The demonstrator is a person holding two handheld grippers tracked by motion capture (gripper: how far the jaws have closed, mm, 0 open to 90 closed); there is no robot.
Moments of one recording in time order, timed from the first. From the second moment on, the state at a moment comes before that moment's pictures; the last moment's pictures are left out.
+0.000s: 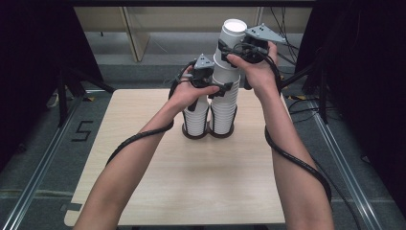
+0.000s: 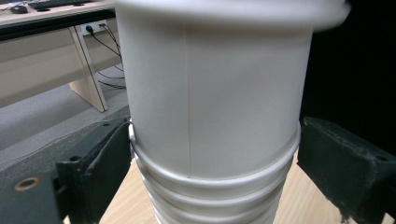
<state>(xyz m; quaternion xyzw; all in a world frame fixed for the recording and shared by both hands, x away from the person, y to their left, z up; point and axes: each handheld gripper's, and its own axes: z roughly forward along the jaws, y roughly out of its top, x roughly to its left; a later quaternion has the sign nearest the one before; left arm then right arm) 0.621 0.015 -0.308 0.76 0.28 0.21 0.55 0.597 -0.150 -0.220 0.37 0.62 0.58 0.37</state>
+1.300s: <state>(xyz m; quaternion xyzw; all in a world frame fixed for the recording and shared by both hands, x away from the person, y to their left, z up) 0.609 0.022 -0.293 0.75 0.27 0.23 0.55 0.539 -0.214 -0.179 0.35 0.56 0.64 0.41</state>
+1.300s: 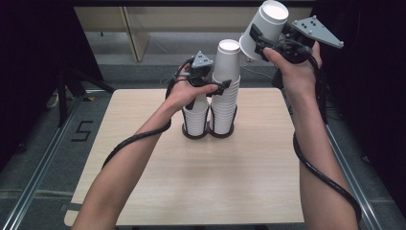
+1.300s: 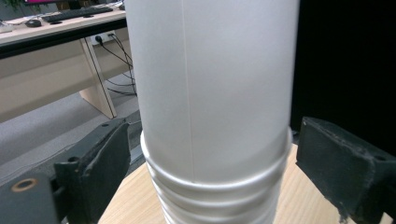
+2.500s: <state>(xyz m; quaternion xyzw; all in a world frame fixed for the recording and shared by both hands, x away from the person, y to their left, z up) 0.472 0.095 -0.386 0.78 0.24 0.19 0.54 0.476 -0.206 -0.399 0.34 0.70 0.49 0.39</state>
